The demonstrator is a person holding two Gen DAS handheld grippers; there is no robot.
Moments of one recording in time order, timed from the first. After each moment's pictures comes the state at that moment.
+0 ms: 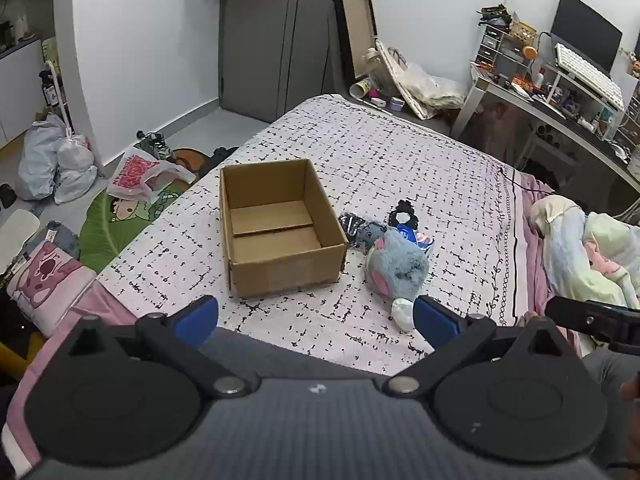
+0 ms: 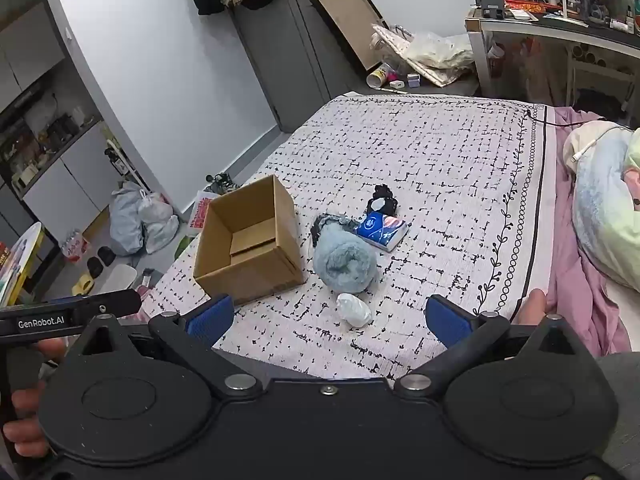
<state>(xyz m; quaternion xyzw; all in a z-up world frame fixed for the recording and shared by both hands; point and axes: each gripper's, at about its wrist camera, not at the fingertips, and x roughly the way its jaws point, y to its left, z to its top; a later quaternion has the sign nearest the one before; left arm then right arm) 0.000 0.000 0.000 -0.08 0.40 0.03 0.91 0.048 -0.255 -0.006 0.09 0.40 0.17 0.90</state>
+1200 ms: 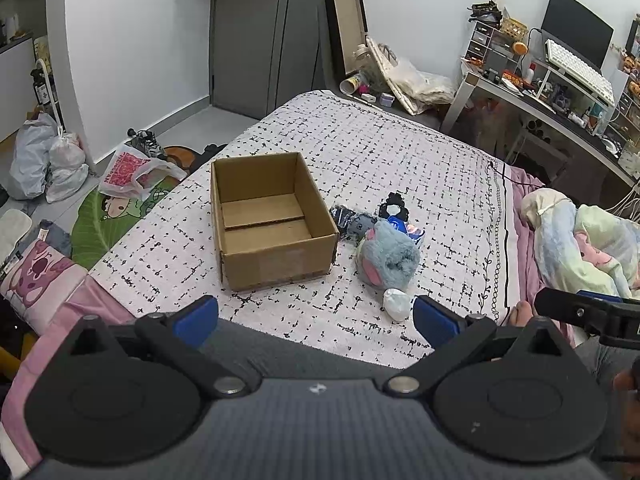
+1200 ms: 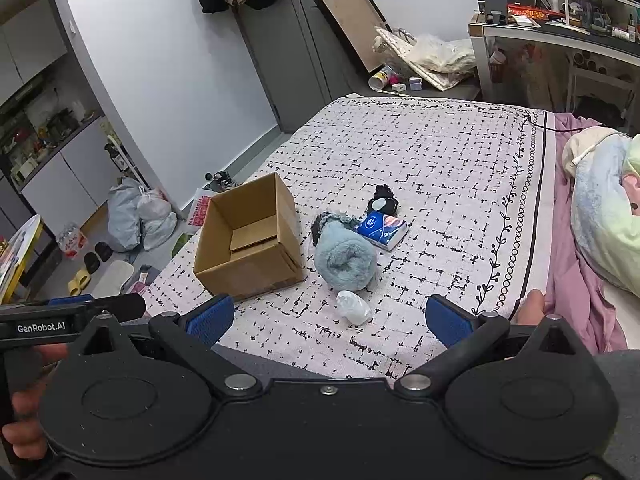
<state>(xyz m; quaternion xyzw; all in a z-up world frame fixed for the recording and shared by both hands) -0.008 -0.004 -0.003 -0.08 0.39 0.02 0.92 0.040 -0.248 -0.005 0.08 0.39 0.17 0.90</state>
